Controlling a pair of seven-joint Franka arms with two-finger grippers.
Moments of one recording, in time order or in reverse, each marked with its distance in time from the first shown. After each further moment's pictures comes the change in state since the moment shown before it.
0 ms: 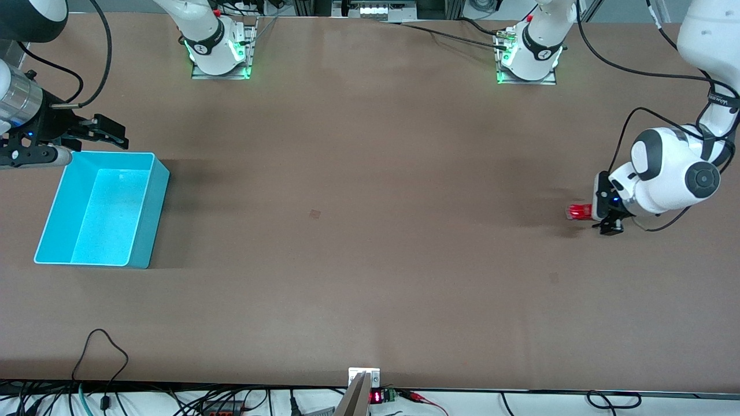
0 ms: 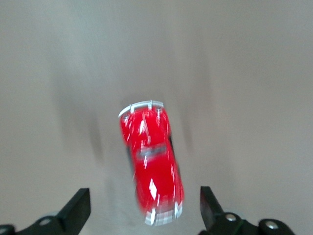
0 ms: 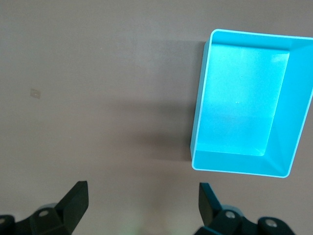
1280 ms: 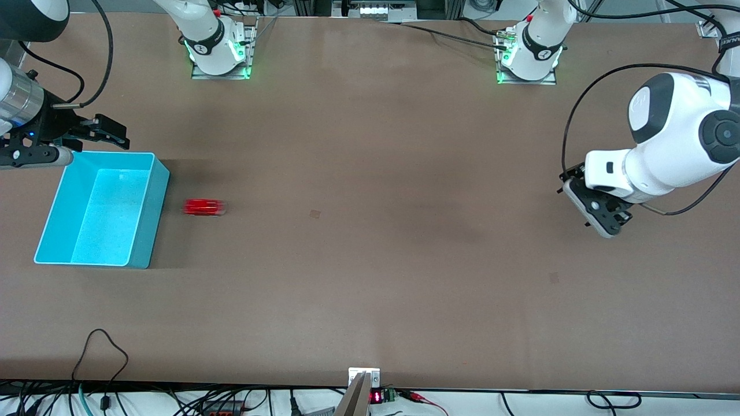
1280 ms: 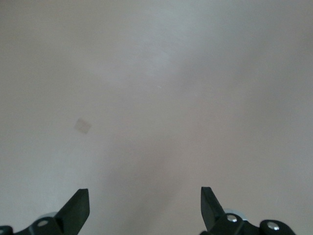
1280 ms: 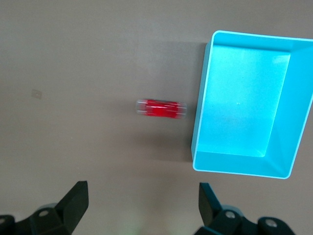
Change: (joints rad) left arm -0.134 -0.187 -0.113 0.230 -0.136 -0.278 -1.150; right arm 0.001 0.000 0.004 0.001 0.001 0.003 0.001
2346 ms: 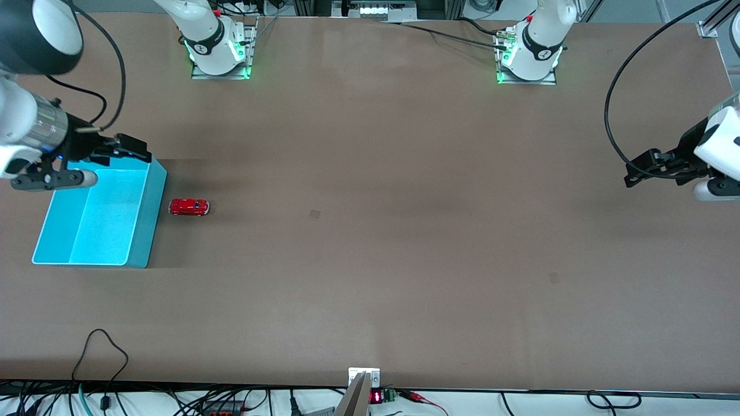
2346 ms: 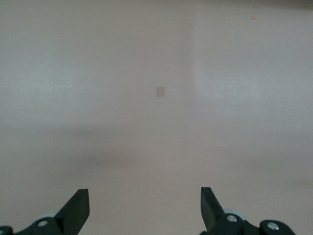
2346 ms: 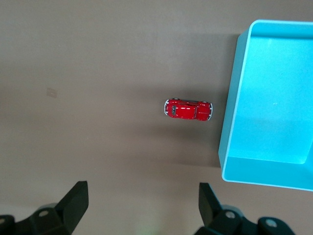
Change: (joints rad) left arm -0.235 -0.123 0.334 0.239 -0.007 -0.283 -0.747; right arm 0.001 0.104 0.003 -0.002 0.080 0.031 0.001
